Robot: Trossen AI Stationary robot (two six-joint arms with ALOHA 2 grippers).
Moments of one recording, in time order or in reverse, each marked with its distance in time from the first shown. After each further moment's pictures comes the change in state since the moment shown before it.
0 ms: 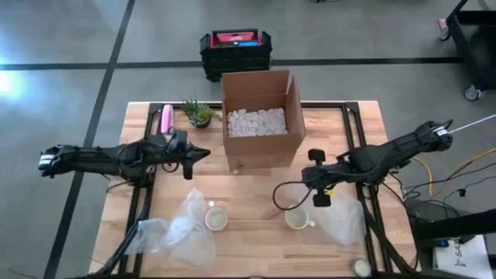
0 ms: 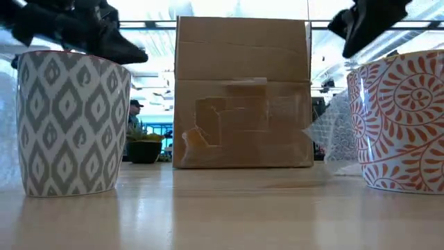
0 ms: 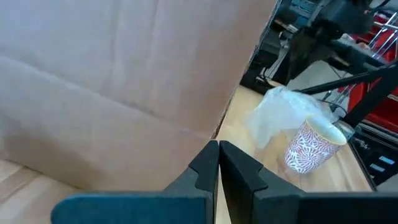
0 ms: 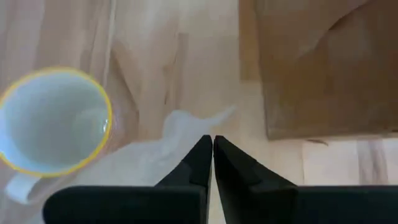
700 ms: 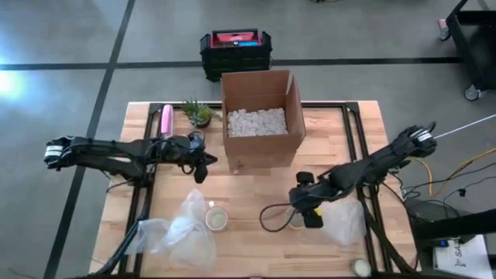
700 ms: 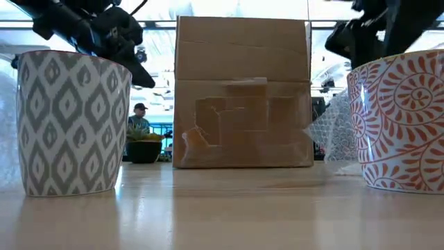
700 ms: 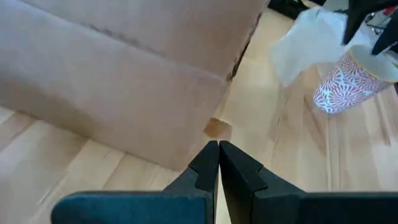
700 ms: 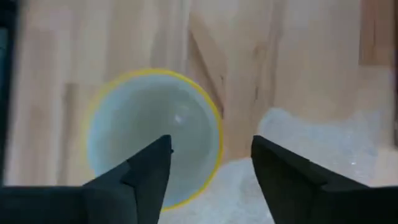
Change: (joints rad) left arm -0.006 0.250 0.135 -0.205 0.036 0.000; right arm 0.086 0.342 0.082 0.033 -0.181 0.112
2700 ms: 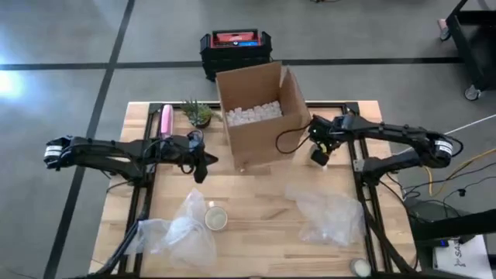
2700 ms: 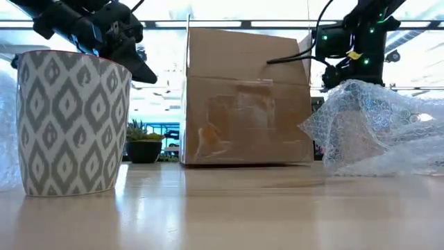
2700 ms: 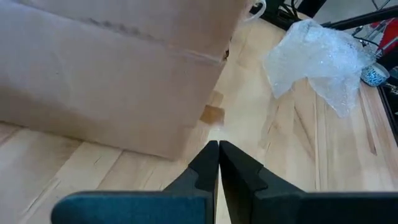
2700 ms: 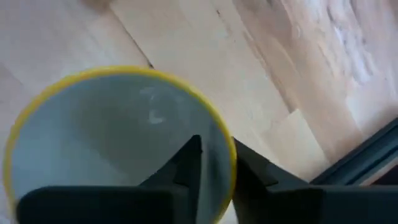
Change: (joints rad) left arm -0.005 -0.010 -0.002 0.031 0.008 -0.027; right arm -0.877 -0.299 -0.280 -0.174 0.102 -0.216
